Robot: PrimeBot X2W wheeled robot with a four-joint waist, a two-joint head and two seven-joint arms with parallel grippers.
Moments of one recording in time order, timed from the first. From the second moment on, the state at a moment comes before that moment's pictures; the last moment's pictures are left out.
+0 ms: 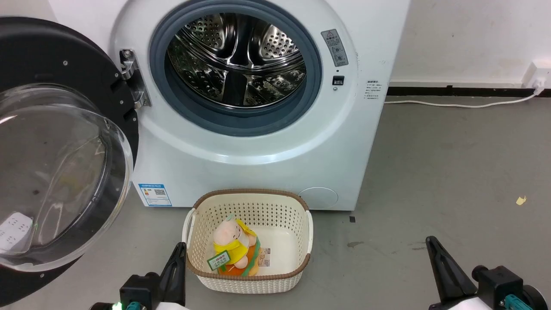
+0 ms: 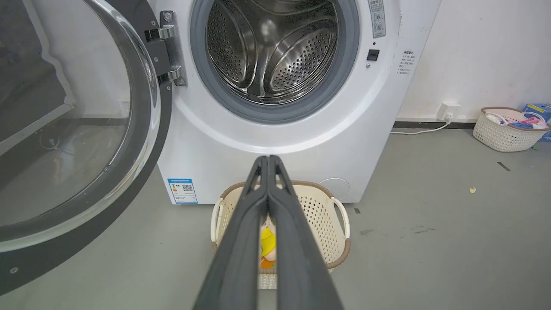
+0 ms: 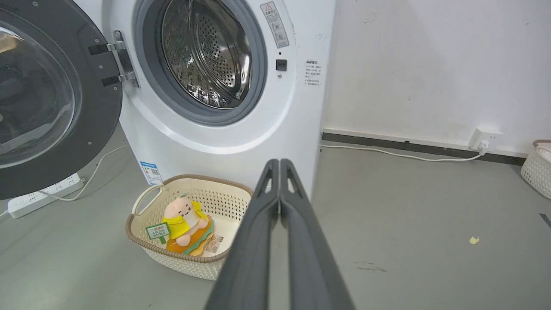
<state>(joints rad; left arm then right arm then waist) 0.08 0.05 -0.05 0.09 -0.09 -0.03 -0.16 0.09 -0.06 -0.02 0.06 0.05 0.13 -0.16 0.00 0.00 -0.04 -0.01</state>
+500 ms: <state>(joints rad) 0.06 0.05 -0.04 0.08 -0.07 -0.02 -0.13 0.07 -0.06 -0.02 0.05 0.04 0.13 -0.13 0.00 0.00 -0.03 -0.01</state>
